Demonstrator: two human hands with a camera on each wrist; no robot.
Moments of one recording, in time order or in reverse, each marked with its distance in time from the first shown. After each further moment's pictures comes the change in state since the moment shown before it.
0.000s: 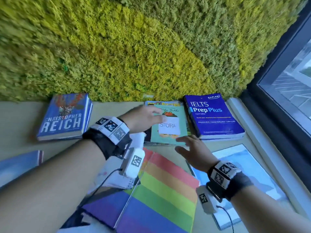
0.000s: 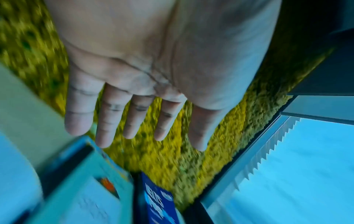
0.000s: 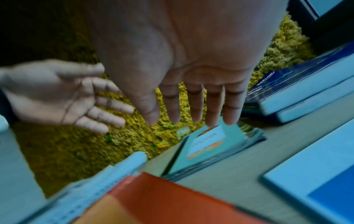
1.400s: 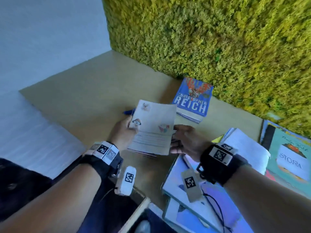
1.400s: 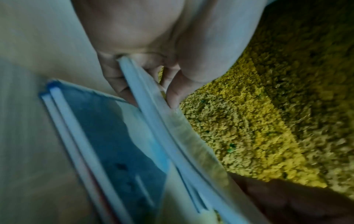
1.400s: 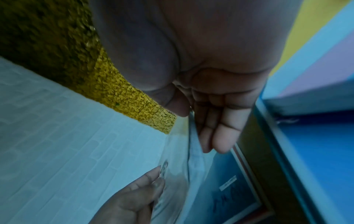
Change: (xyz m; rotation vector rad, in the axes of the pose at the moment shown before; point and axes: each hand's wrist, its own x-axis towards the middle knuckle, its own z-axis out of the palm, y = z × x) left_hand -0.296 -0.350 -0.023 -0.578 0.785 -0.557; right_hand -0.005 -0.367 0.196 0.662 -0.810 -0.014
